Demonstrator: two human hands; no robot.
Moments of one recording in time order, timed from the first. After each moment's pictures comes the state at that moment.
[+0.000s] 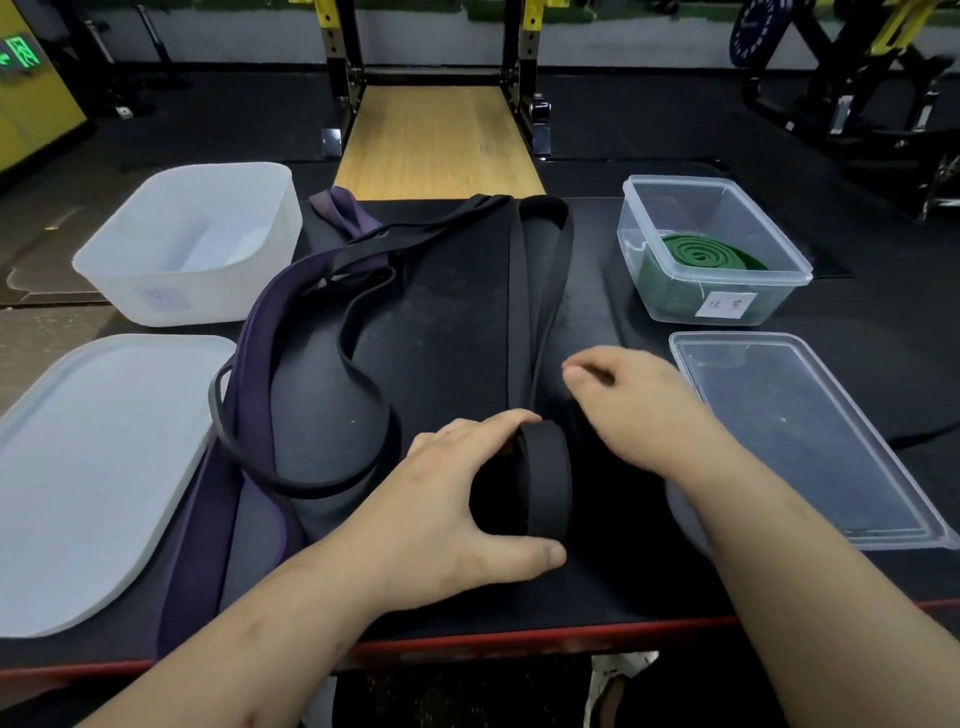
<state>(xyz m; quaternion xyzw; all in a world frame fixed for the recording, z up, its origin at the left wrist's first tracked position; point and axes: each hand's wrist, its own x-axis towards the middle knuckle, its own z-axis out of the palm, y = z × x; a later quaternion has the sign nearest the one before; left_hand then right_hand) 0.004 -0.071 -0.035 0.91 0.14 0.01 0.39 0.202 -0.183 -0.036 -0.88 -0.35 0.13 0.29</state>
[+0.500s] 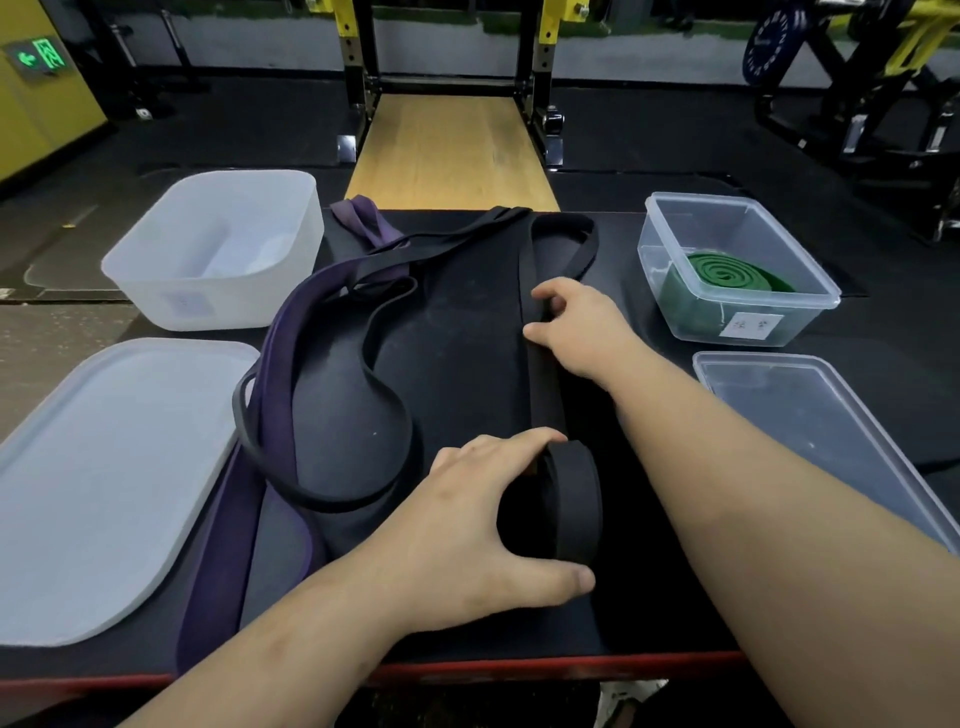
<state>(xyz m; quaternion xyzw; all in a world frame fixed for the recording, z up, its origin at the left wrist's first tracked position) 0.003 -0.069 -0.033 0.90 0.14 0.00 0.40 0.262 -0.076 -0.045 -0.87 -0.35 0.12 0.33</state>
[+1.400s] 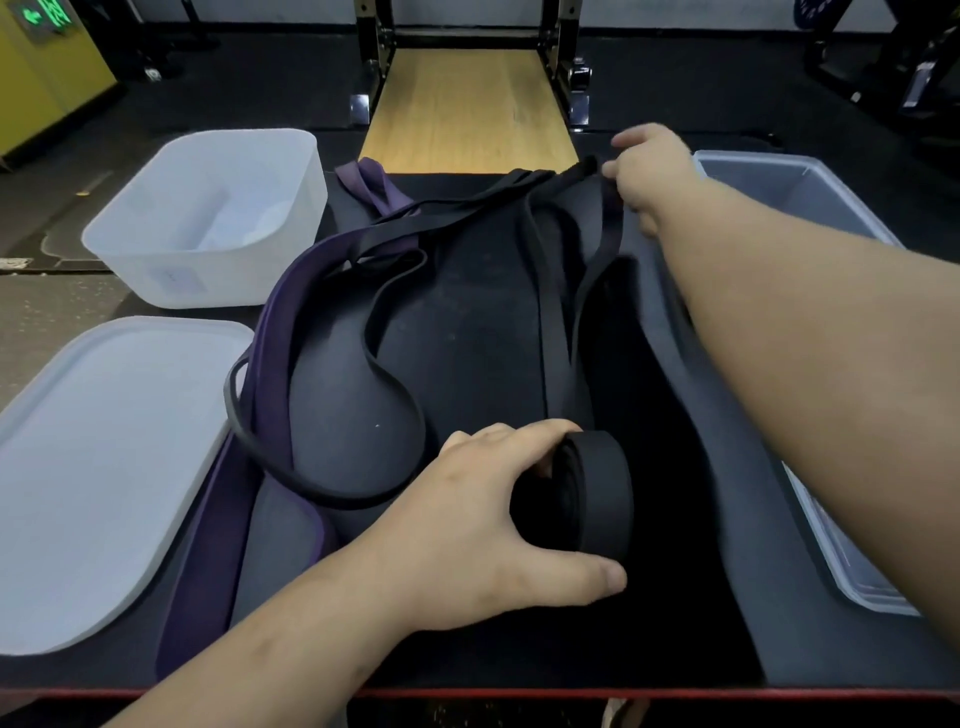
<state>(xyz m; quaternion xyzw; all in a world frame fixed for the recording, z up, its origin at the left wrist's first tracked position) 0.017 -0.059 -0.035 0.89 0.16 0.00 0.42 0.375 -0.006 0.003 -0.84 -0.19 0.13 0.48</state>
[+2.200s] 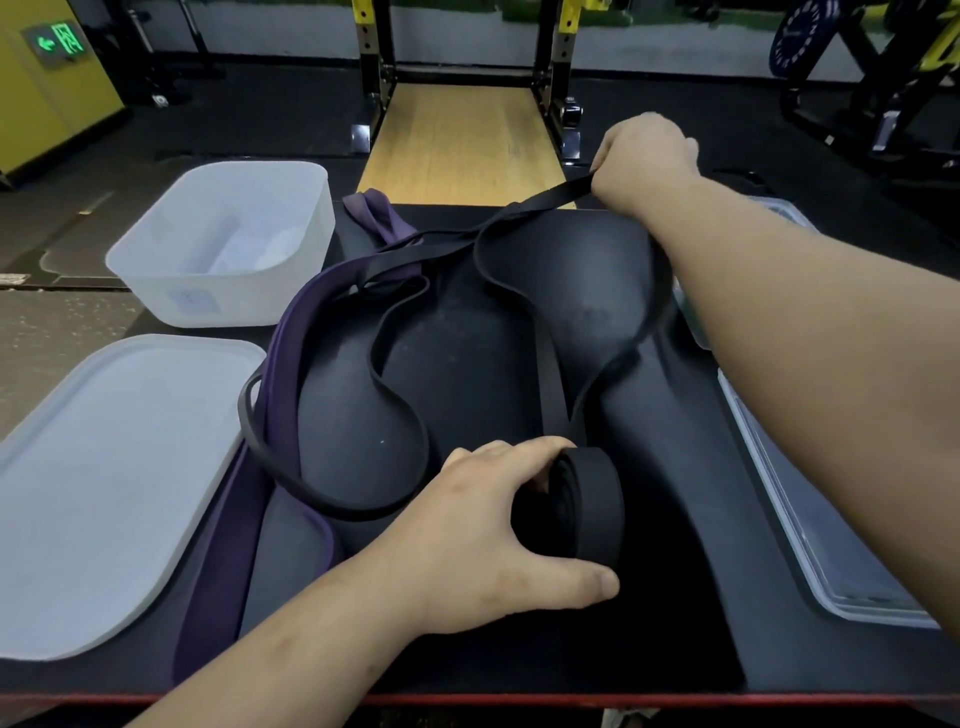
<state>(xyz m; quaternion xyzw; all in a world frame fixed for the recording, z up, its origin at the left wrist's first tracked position) 0.014 -0.063 -0.032 0.89 0.17 0.01 0.42 0.359 -0.004 0.051 -0.92 -0.34 -0.11 0.14</state>
